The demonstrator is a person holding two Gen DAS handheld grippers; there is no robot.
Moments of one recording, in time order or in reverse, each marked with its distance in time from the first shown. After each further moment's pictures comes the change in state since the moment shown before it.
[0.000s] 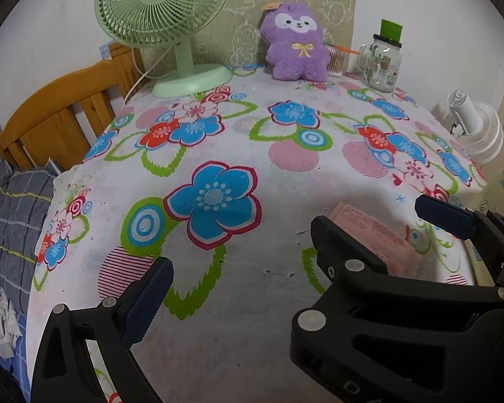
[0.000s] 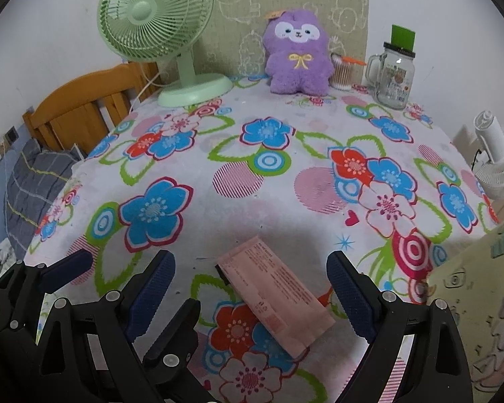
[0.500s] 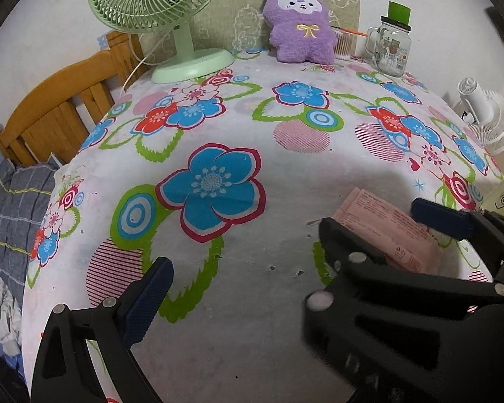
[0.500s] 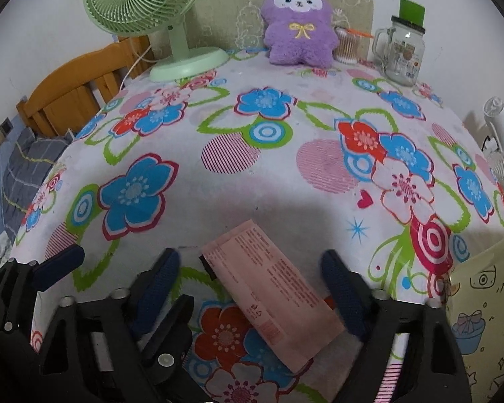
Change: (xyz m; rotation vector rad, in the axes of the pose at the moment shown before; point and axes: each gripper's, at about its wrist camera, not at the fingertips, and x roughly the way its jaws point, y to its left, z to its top) left arm 0.017 -0.005 -0.005 0.012 0.041 0.037; right arm 0.031 -0.007 -0.005 0.007 0.102 0.008
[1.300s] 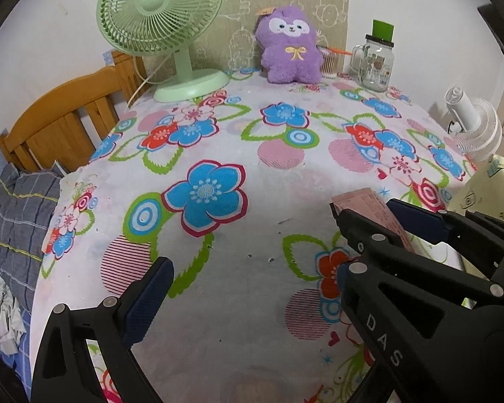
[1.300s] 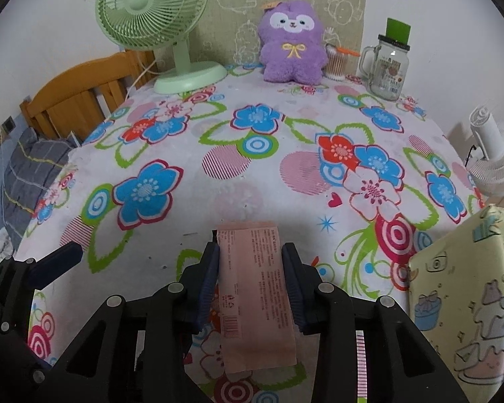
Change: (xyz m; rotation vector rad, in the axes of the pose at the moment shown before) left arm -0.040 -0.010 -0.006 -0.006 -0.067 -0.014; right arm -0.045 -0.001 -0.007 -0.026 -0.059 -0.029
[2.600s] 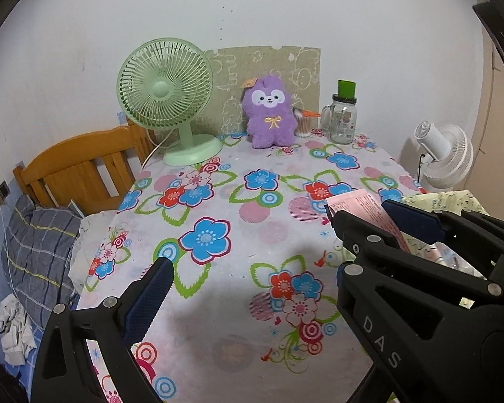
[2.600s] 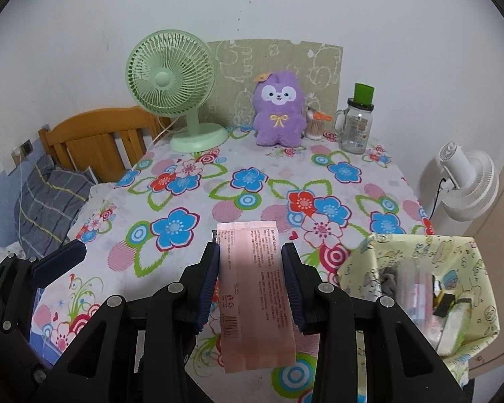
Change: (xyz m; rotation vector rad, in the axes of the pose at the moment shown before) left arm -0.117 -0.032 0.000 0.031 -0.197 -0.001; right arm -0.130 -0.014 -0.005 -0.010 -0.191 -0.004
